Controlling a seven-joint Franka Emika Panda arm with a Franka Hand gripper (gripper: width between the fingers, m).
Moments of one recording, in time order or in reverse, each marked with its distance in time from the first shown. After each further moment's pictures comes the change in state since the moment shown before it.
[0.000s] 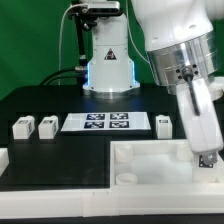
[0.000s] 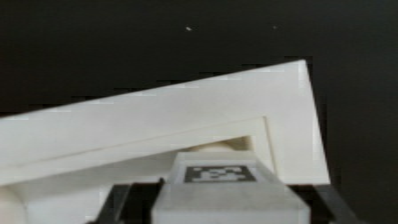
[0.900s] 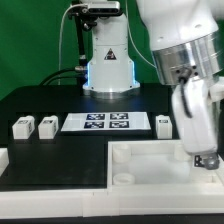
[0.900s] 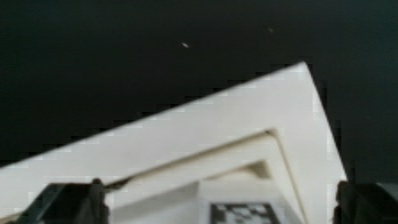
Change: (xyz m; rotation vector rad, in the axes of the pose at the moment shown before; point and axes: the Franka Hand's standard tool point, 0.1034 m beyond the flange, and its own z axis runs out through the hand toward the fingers) arm -0.020 0.010 -0.003 -0.008 0.001 0.065
